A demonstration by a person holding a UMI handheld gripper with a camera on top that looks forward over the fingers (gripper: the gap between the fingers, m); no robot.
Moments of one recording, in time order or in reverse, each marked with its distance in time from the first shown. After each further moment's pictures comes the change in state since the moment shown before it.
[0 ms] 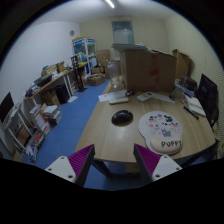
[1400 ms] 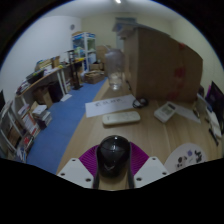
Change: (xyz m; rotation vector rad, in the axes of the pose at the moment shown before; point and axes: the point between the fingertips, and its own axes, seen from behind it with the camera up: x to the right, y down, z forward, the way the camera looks) arm 0.012 -0.093 0.266 -0.018 0.029 -0.053
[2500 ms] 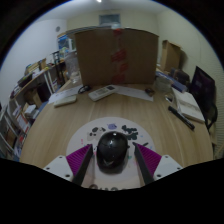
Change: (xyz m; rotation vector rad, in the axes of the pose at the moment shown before) arm 0.227 0.081 -0.103 -0.049 0.080 0.079
